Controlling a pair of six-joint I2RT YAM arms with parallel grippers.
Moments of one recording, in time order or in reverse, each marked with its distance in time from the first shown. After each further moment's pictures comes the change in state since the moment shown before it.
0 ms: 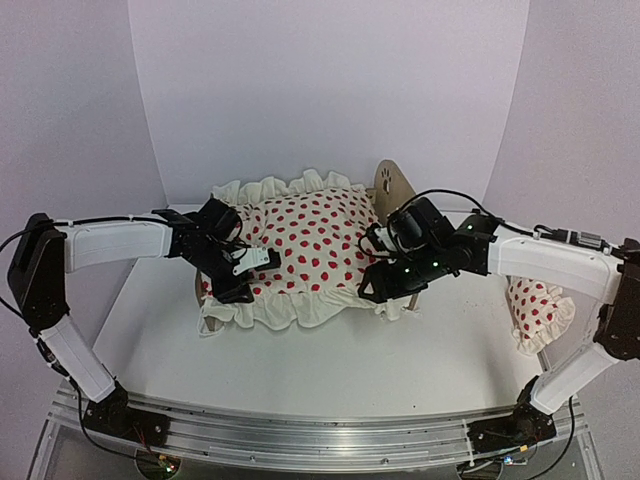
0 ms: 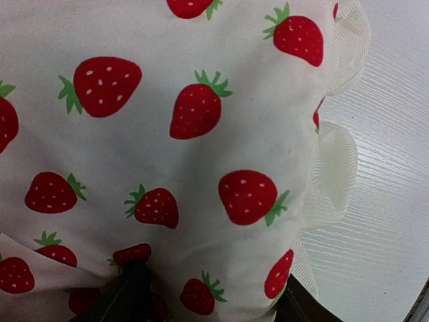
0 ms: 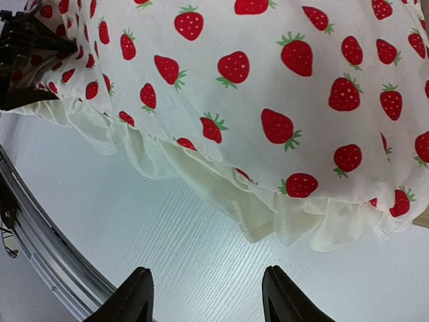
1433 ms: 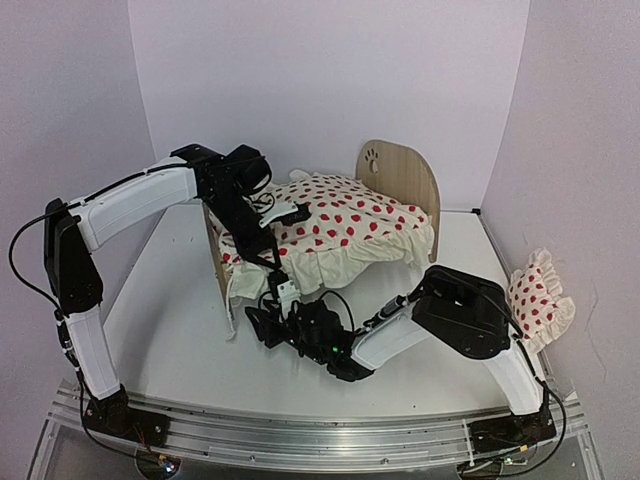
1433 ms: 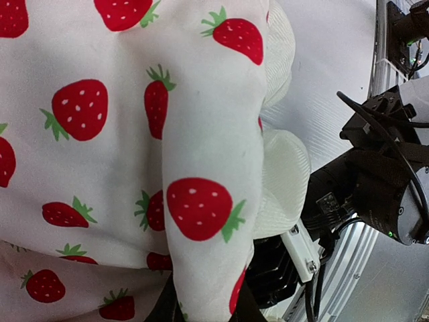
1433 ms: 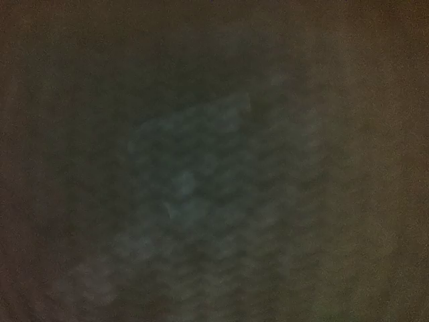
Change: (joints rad) left arm -0.082 0.212 0.663 -0.561 0.218 -0.287; right arm 0.329 0.808 0.019 1.601 0.345 -0.093
